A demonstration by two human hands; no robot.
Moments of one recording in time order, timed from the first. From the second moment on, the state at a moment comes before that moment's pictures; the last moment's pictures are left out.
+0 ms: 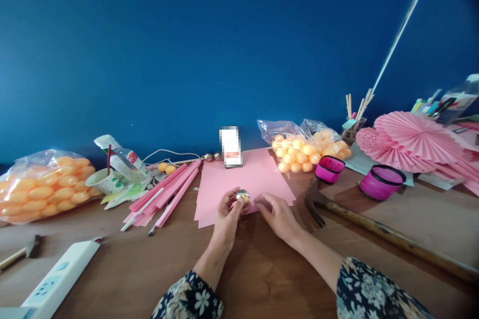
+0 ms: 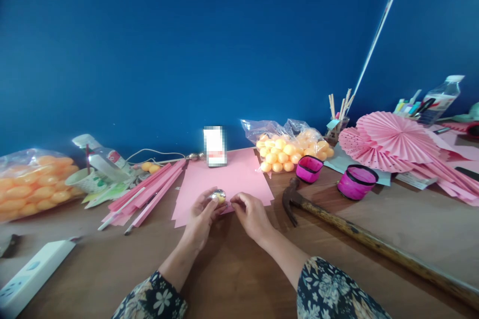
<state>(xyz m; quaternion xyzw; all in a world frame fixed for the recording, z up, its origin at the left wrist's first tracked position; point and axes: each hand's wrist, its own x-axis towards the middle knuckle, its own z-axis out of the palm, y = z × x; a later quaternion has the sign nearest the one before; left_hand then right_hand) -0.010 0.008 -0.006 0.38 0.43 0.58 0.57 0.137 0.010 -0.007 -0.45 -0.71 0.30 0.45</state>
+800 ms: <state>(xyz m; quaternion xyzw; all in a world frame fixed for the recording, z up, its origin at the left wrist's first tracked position) -0.009 0.006 -0.003 0.37 0.44 0.59 0.57 0.136 0.010 -0.009 -0.46 -0.70 0.31 0.45</state>
